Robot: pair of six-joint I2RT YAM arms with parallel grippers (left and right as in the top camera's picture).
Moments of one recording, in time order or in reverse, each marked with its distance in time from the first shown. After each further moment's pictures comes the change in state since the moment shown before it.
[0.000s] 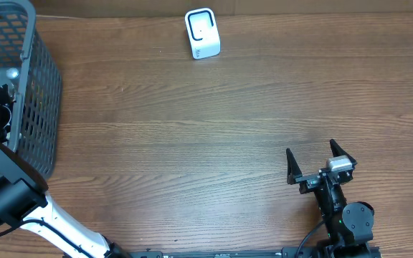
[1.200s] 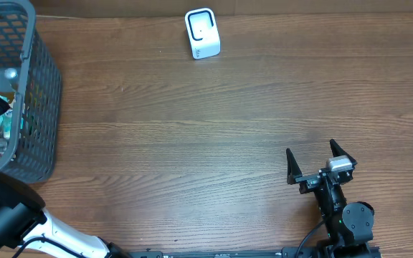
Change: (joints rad) left arm 0.119 -0.142 0.138 -0.084 0.111 -0.040; right arm 0.000 0.000 0.000 0.000 0.000 0.000
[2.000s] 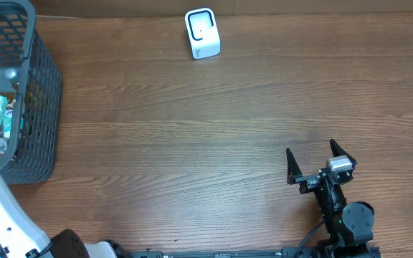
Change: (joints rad) left arm -0.220 -0.448 -0.003 0.437 0.033 -0.430; right arm 0.000 0.000 0.000 0.000 0.000 0.000
